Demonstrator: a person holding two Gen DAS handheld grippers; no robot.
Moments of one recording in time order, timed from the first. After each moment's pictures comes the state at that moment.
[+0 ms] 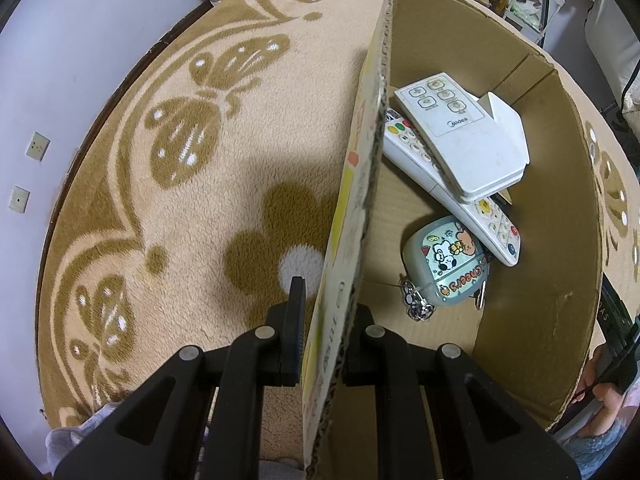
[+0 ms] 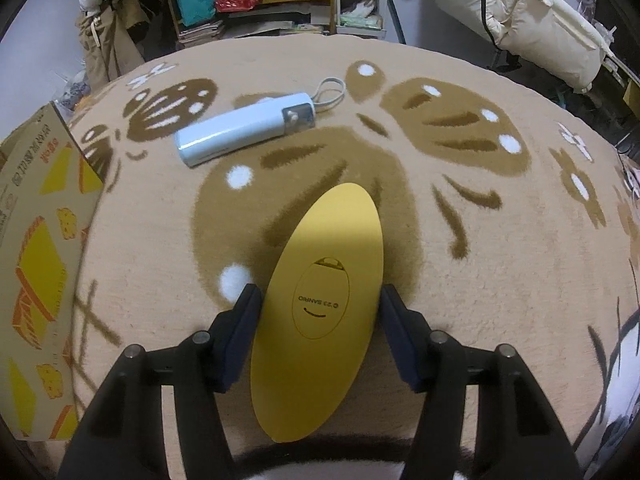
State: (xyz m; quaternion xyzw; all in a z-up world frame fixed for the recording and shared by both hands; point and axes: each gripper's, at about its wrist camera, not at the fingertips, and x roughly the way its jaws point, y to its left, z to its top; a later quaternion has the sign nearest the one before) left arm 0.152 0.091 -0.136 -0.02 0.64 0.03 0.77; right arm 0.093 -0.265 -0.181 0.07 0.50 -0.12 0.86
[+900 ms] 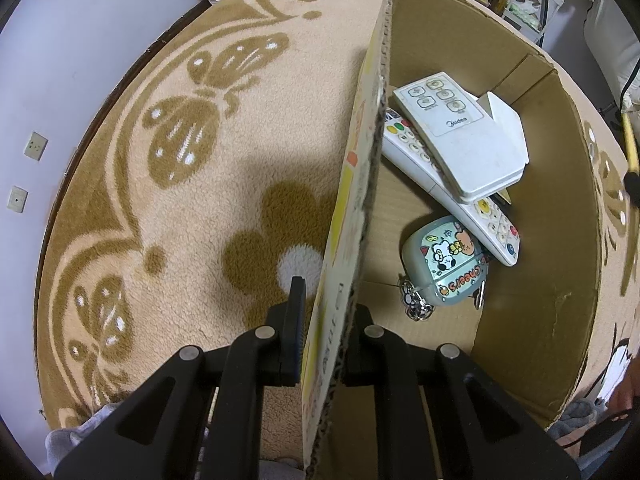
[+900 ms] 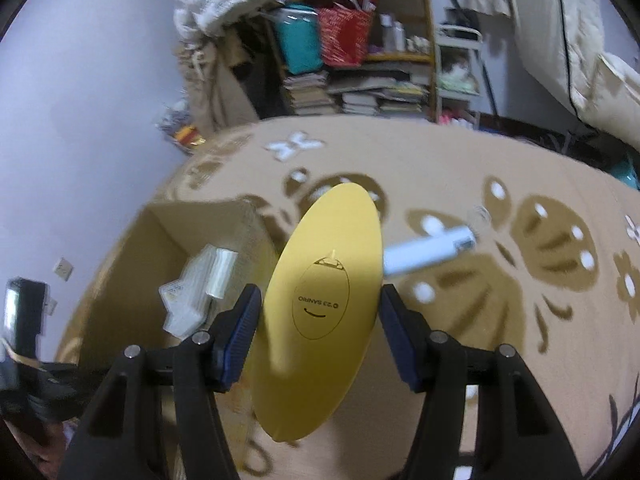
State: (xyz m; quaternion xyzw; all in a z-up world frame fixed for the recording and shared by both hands) left arm 0.153 0.092 -0.138 -0.02 0.64 0.02 0.76; right arm 0.130 -0.167 -0.073 0.09 0.41 0.04 0.91
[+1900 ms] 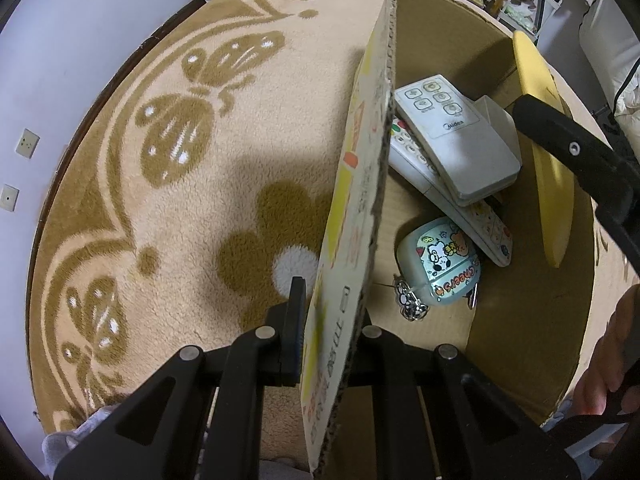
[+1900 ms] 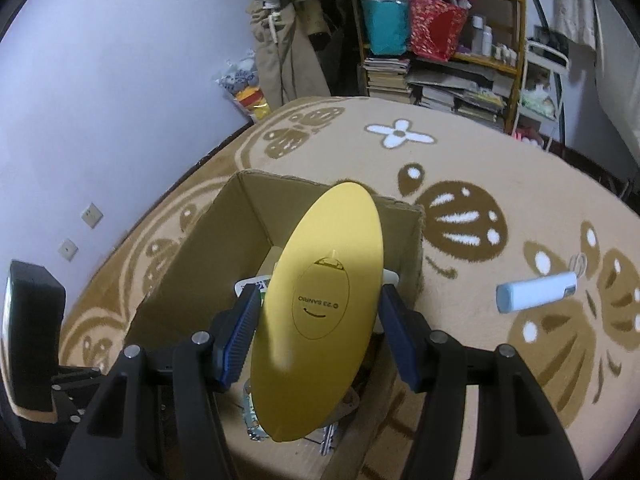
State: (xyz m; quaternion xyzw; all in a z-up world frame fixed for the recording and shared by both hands) left arm 0.156 0.098 -0.140 -0.03 0.65 0.01 0.76; right arm 0.168 -0.077 -0.098 0.01 0.45 0.13 0.89
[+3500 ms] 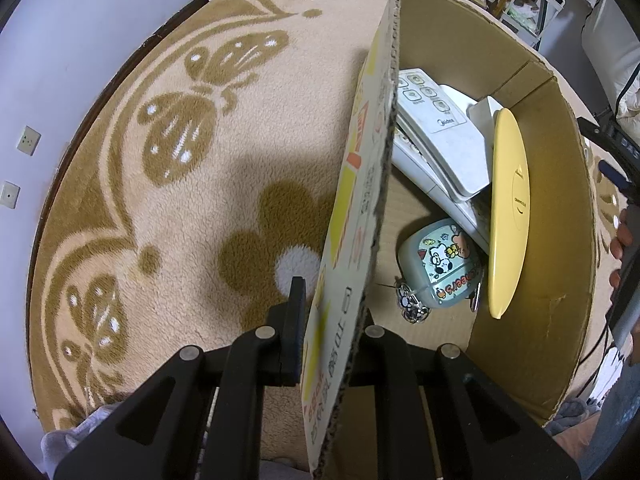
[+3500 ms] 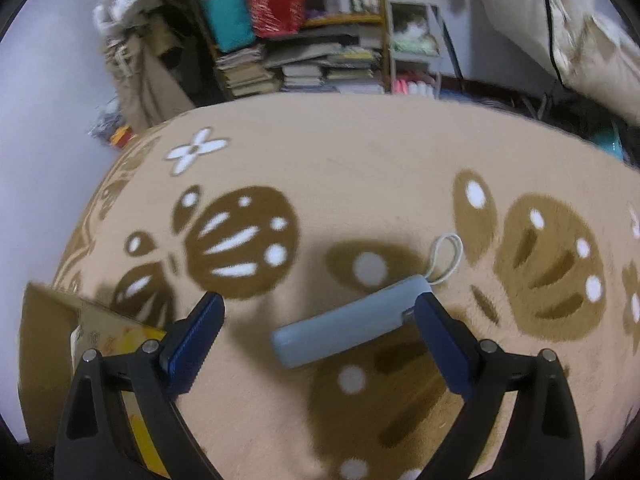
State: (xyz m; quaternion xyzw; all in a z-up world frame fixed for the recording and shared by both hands) left arm 0.155 0.098 -0.140 -0.03 0.65 0.01 0.76; right arm 0.239 -0.263 -0.143 0.13 0.49 -0.06 0.86
